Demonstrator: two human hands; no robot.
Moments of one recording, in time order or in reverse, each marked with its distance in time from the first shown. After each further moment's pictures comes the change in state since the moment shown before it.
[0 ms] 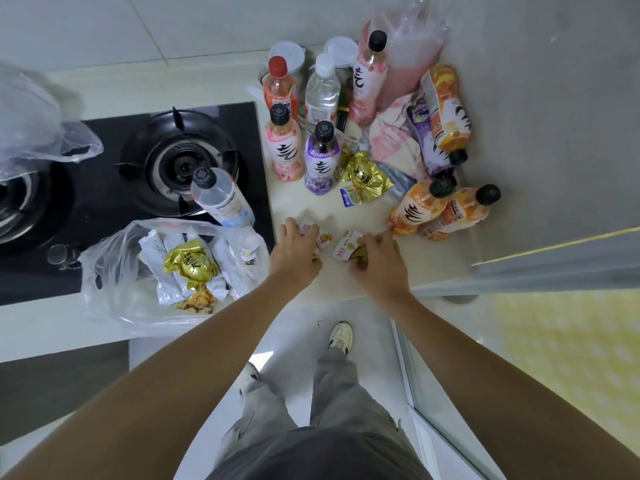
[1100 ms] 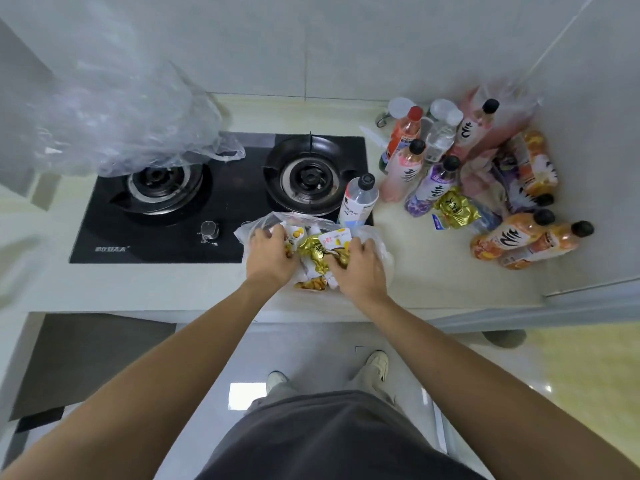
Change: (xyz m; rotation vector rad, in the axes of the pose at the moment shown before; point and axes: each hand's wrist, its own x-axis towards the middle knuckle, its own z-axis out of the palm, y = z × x) left_hand -0.126 -0.221 -0.120 -0.215 0.204 -0.333; right_hand -0.065 -0.278 0.019 0.120 0.015 -0.063
